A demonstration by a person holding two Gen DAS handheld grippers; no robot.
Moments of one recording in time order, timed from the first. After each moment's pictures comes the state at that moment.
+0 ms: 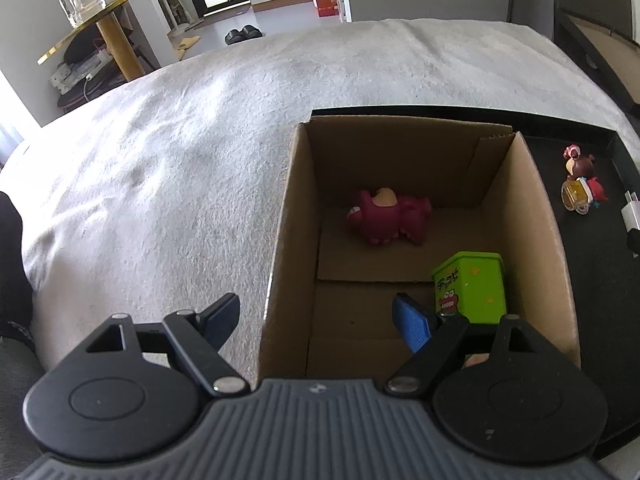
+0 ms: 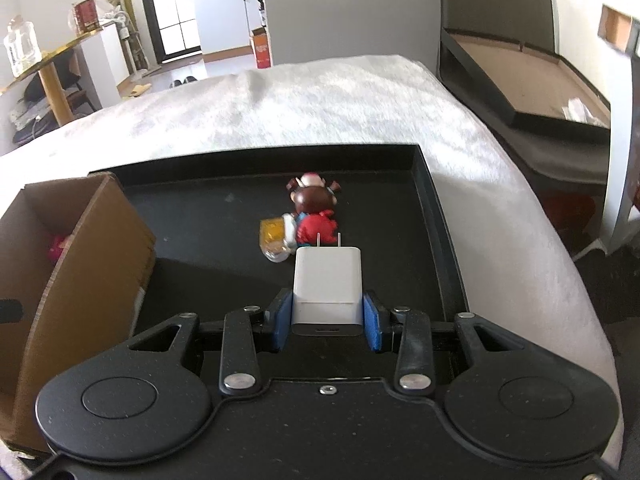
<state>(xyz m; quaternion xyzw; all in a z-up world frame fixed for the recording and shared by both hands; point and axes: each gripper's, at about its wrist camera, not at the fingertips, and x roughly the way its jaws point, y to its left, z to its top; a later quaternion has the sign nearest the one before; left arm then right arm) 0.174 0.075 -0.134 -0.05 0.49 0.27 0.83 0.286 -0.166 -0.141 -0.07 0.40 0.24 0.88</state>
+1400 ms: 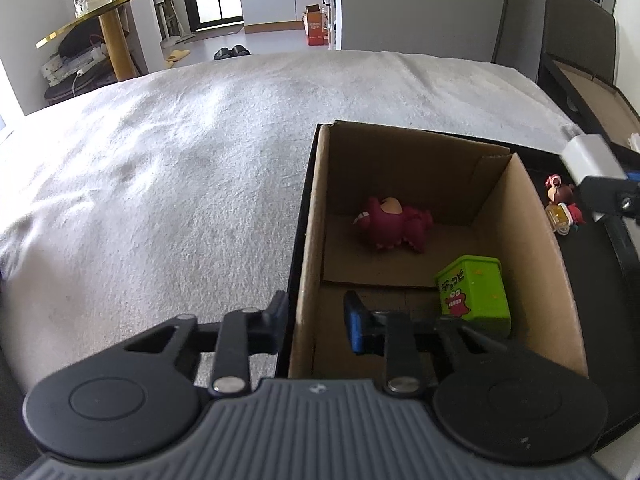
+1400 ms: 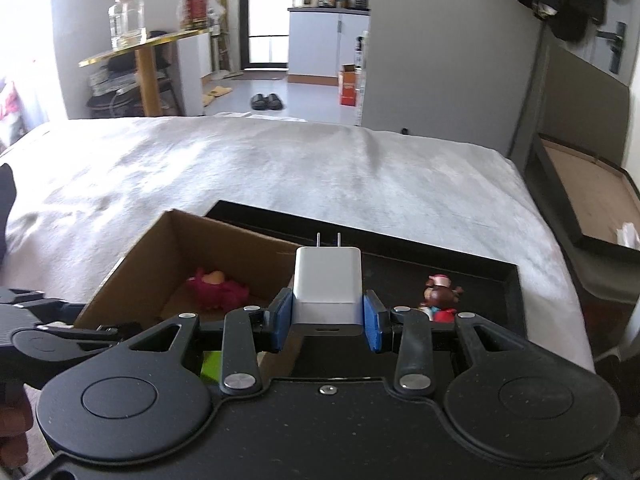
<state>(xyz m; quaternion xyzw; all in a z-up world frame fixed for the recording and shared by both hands) 0.140 0.095 -0.138 -0.10 0.43 0.24 0.87 0.224 -0.073 -0.066 -0.15 0.32 0.34 0.87</state>
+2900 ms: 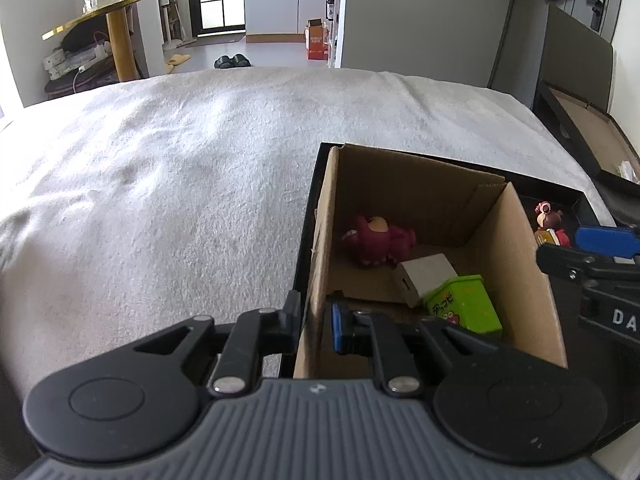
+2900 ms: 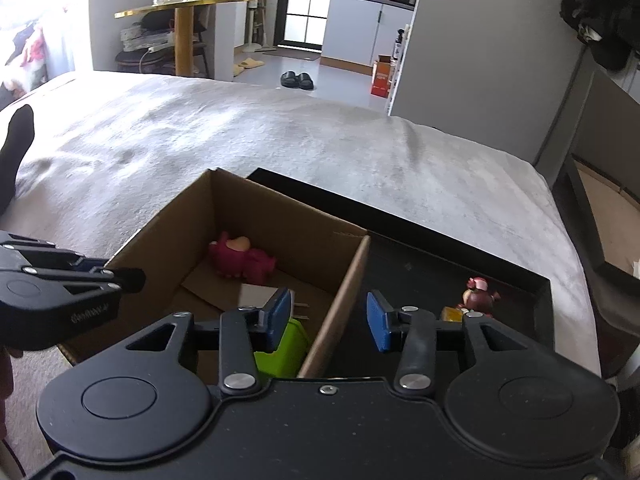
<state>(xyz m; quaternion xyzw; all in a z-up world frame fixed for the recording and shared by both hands) 0.129 0.103 -0.128 -0.12 0.40 0.23 0.88 0.201 -0.045 -0.082 -0.20 0.32 0.36 0.85</state>
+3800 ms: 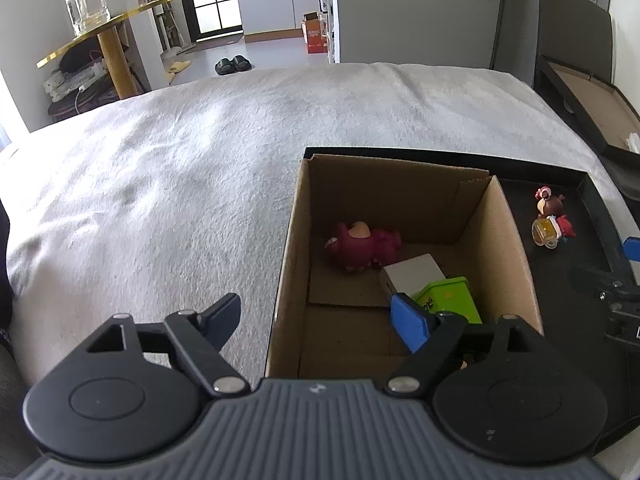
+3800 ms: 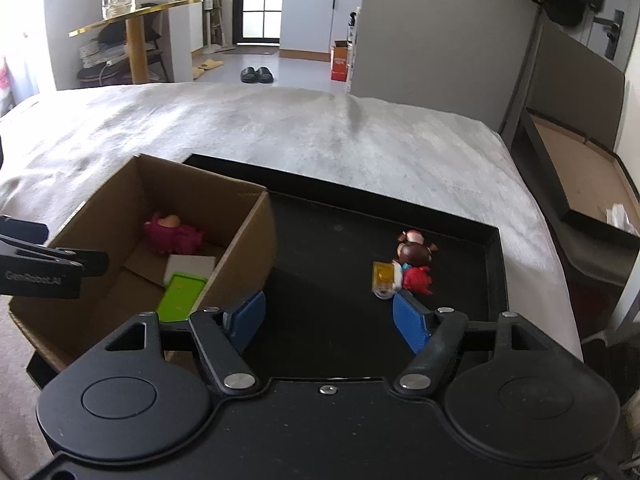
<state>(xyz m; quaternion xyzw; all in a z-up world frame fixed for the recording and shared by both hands) 0.154 0.078 -0.117 -0.07 0.43 0.24 0.87 0.232 -0.106 -0.096 -0.17 0.35 0.31 0.87</state>
